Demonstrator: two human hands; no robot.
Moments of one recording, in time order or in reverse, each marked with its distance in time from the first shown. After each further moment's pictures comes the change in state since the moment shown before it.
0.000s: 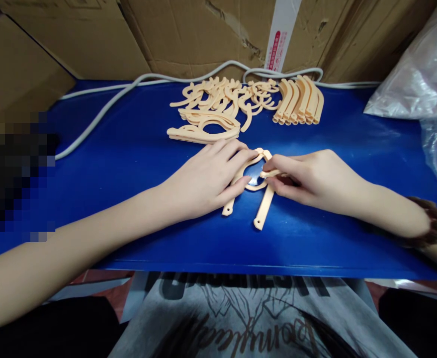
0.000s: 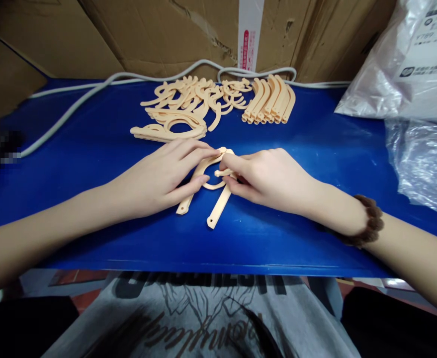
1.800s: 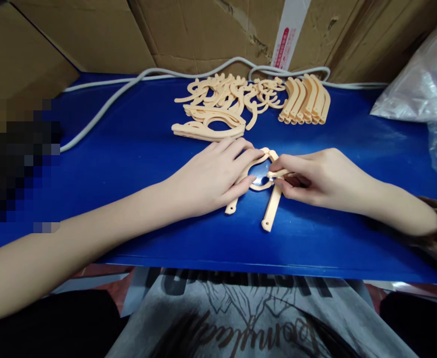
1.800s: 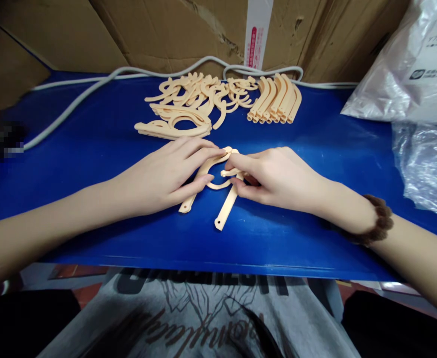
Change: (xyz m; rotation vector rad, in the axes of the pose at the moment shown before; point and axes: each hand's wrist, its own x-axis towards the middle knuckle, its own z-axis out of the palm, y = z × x) left_hand -0.001 0.000 0.001 0.039 0.007 0.025; right_hand 0.004 0.004 -0.007 0.126 -0.091 -0.008
